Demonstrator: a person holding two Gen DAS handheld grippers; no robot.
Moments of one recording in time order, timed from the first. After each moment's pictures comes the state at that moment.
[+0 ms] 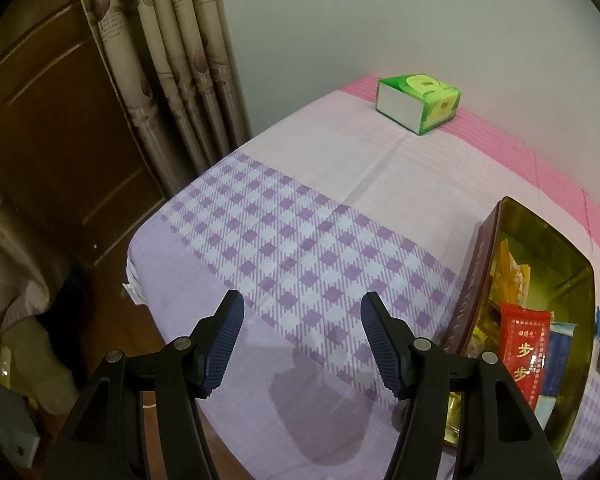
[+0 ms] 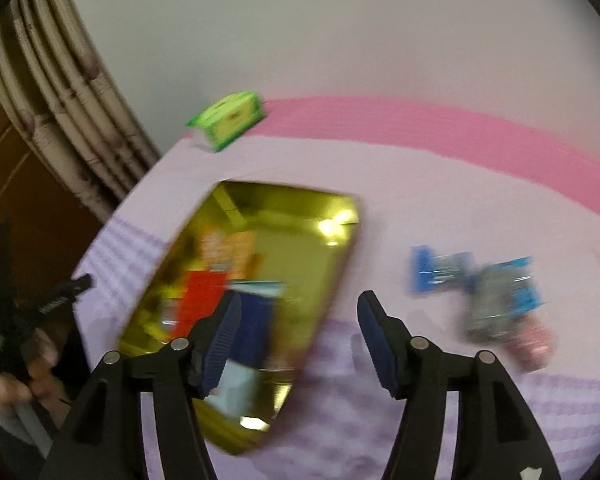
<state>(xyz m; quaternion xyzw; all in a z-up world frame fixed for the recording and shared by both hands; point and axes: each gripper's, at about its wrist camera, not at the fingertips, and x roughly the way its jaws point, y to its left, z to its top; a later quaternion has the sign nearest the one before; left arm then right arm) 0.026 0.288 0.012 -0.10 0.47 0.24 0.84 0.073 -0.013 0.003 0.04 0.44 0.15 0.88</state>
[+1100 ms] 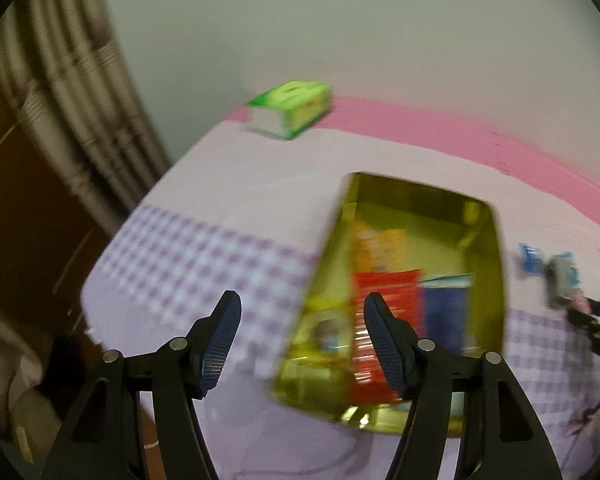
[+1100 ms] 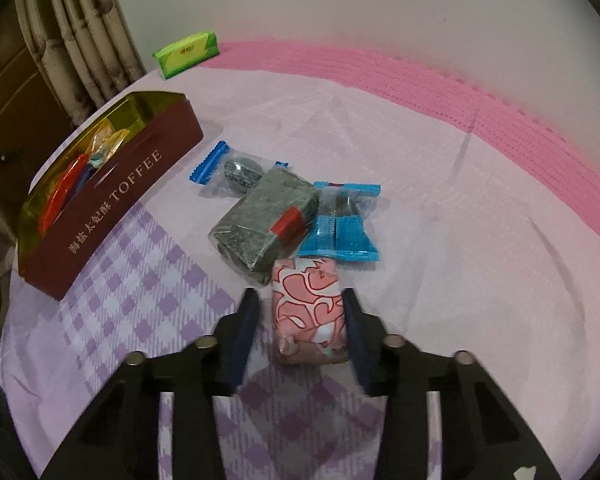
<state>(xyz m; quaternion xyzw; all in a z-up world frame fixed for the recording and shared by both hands) 0.042 0.163 0.042 0.00 0.46 0.10 0.88 0.083 -0.158 -0.079 -0.07 0.47 0.21 0.86</state>
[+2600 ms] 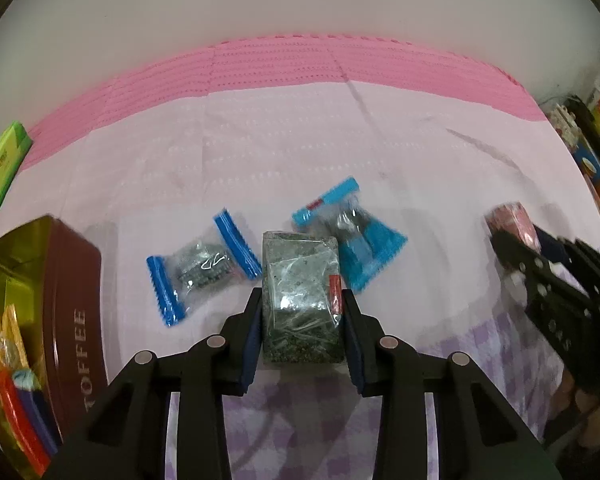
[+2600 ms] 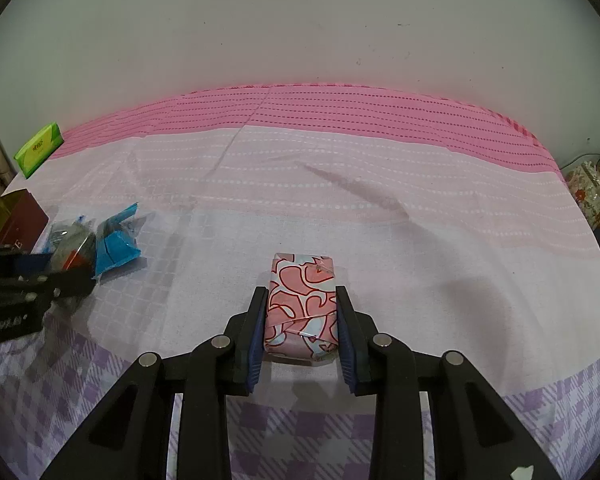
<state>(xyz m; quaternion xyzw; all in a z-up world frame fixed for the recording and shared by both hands) 0.131 -0.106 -0.057 0.07 0.54 -0.17 0.82 0.064 -0.248 -0.085 0.03 0.41 -0.05 0.91</state>
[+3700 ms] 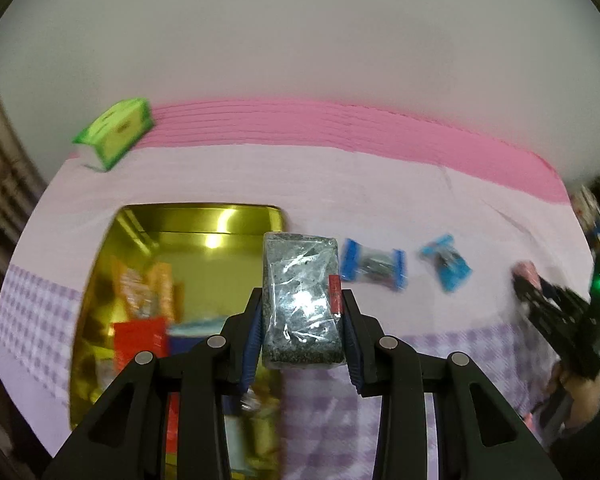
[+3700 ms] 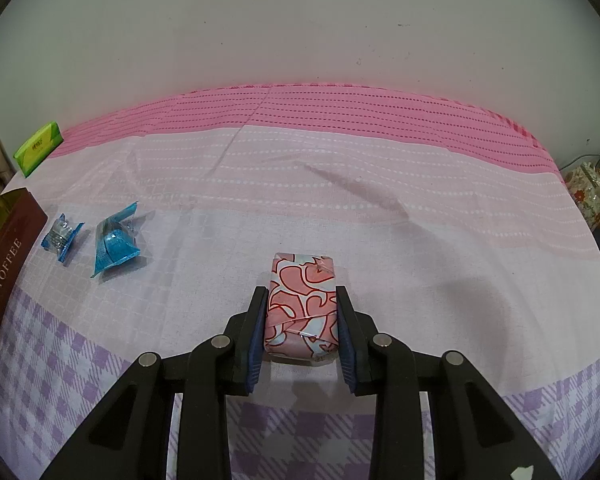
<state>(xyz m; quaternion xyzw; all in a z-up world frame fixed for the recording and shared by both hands) 0.106 0.034 0.025 -0.01 0.48 -0.07 0.87 0.063 -0.248 -0.085 0.02 0.41 -0.05 0.91</state>
